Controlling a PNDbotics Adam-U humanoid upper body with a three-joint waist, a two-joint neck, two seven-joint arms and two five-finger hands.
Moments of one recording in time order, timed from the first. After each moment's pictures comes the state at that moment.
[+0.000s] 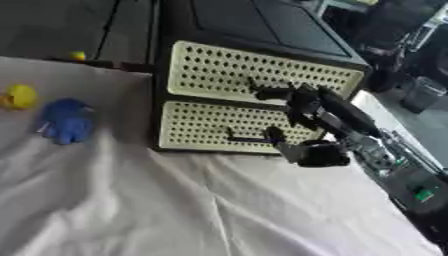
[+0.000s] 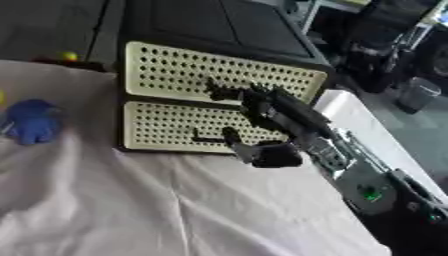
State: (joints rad) left arm -0.51 0.16 -0.06 -1.99 0.07 -0.43 -0.05; right arm -0.42 -1.08 -0.15 -1.78 0.27 -0.45 0.01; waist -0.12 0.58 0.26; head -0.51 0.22
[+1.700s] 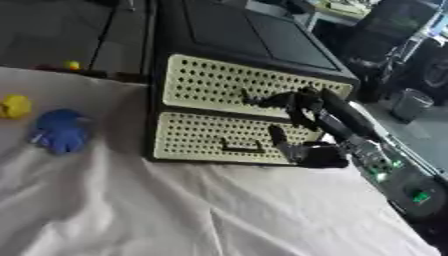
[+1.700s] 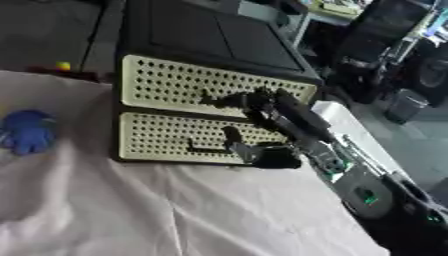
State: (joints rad) left arm -0.50 0.16 -0.06 -1.99 0.08 -0.42 -0.05; right arm -0.39 -1.11 -0.17 -1.76 0.27 -0.49 -0.06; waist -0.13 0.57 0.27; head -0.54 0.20
